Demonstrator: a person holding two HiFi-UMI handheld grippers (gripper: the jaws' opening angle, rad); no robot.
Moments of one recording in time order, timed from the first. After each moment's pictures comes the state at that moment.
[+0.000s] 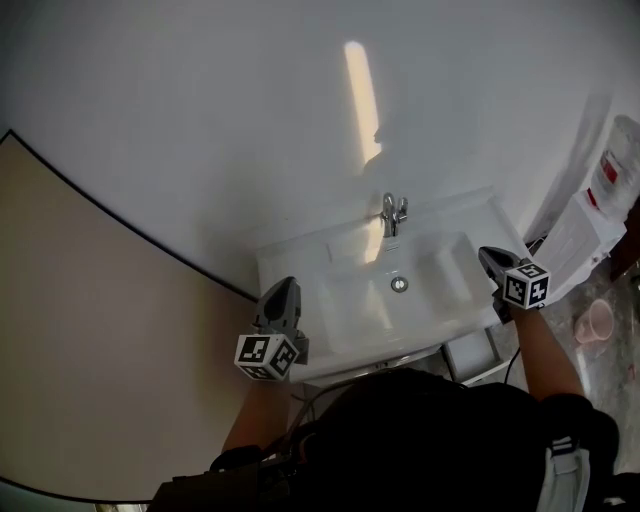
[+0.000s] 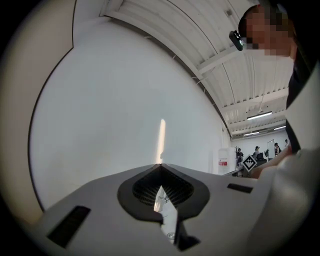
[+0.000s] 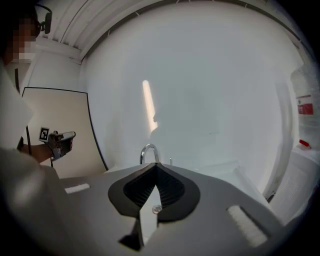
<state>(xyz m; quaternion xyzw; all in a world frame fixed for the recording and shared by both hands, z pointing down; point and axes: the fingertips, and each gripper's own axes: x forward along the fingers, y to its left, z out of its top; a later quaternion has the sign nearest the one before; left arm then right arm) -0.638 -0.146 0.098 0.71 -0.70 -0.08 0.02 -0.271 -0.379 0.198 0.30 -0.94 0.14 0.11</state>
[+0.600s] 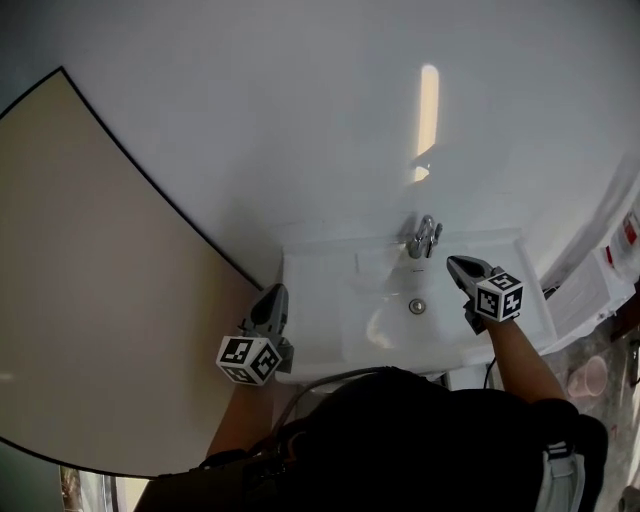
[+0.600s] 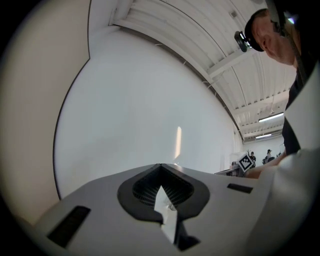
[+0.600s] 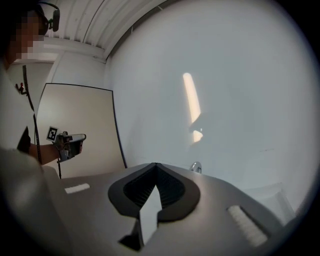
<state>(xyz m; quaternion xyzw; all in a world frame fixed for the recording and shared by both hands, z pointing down) -0.723 -0.070 0.088 0.67 -0.74 -0.10 0.03 -0.454 -0.330 0.149 0.16 -0.98 0.08 0.10</state>
